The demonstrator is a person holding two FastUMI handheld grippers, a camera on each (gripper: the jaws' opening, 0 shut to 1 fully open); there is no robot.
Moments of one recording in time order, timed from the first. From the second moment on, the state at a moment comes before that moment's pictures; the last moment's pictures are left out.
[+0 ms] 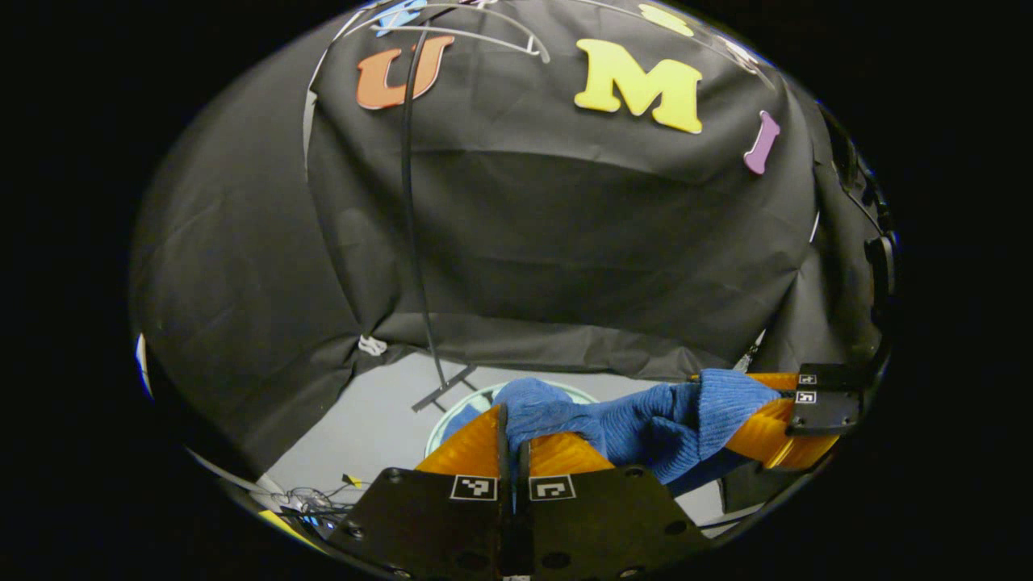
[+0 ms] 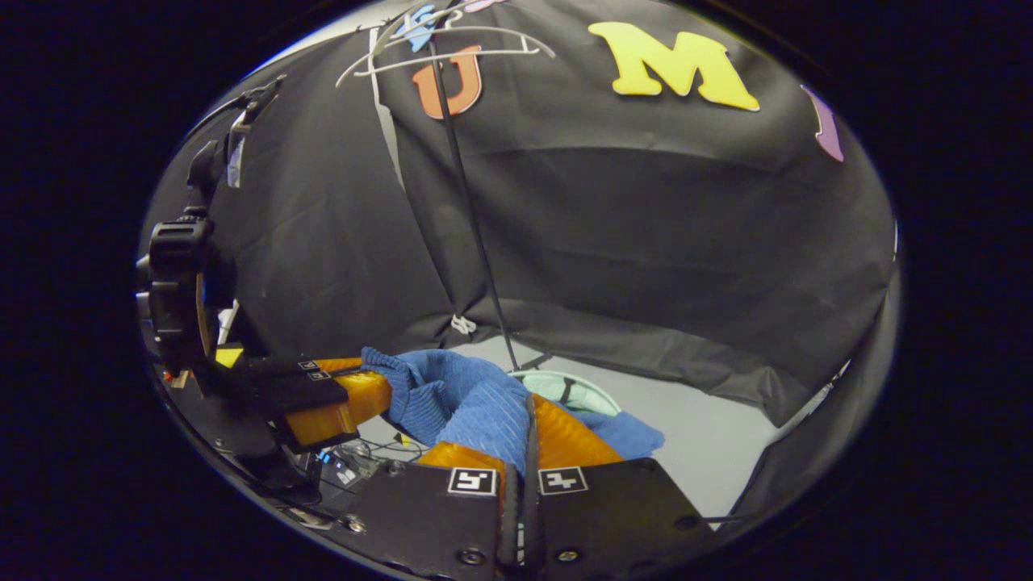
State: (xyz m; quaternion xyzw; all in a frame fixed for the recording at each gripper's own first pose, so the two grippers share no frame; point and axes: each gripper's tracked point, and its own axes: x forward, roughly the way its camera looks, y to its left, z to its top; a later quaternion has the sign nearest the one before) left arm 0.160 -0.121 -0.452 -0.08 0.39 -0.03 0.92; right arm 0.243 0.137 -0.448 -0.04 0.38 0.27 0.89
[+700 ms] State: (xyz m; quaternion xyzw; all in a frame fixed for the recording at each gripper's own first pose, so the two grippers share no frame) left arm 0.140 -0.098 -0.511 -0.07 0.44 0.02 0.90; right arm 0.250 0.122 -0.488 -0.03 0.40 0.23 0.89
